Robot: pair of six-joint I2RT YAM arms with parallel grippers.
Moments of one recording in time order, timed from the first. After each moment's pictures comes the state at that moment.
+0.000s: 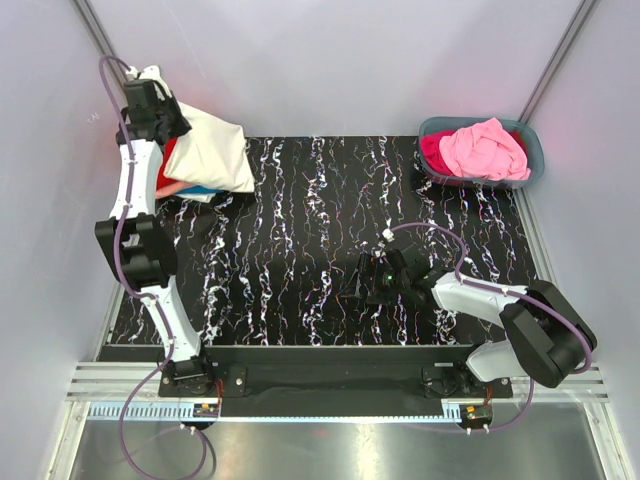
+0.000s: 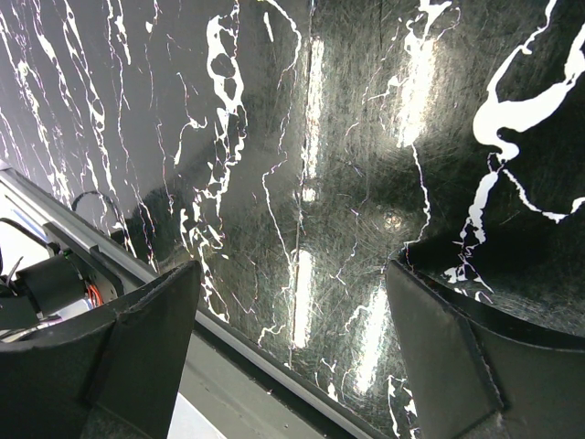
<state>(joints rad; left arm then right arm) 0.17 2.01 2.01 -0.46 0.15 -0.21 0.63 1.38 0.55 0.00 -0.29 0.82</state>
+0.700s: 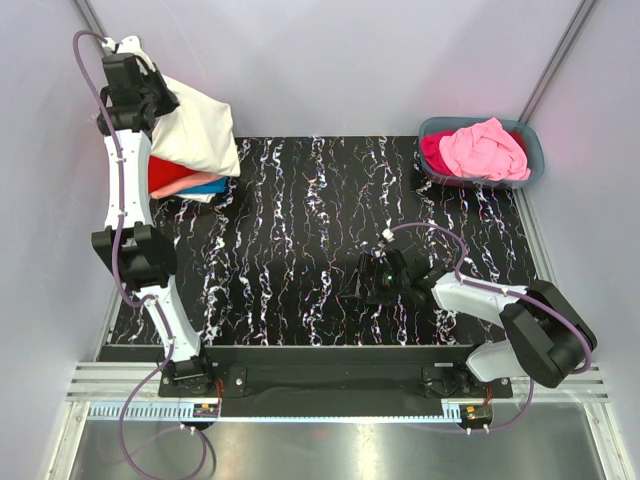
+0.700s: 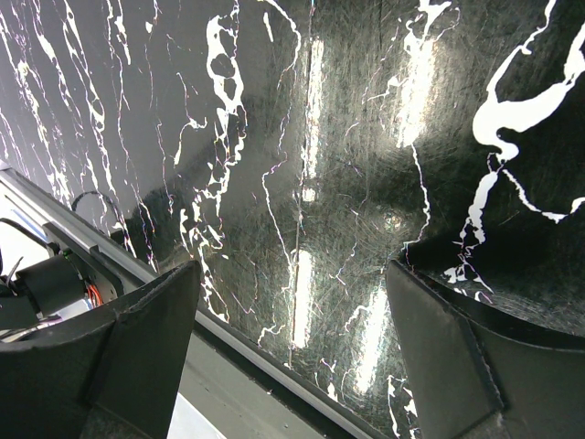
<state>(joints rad) 0.18 2.02 2.29 -0.61 0.14 -0.24 0.63 1.38 0.55 0.00 -0.29 0.82</state>
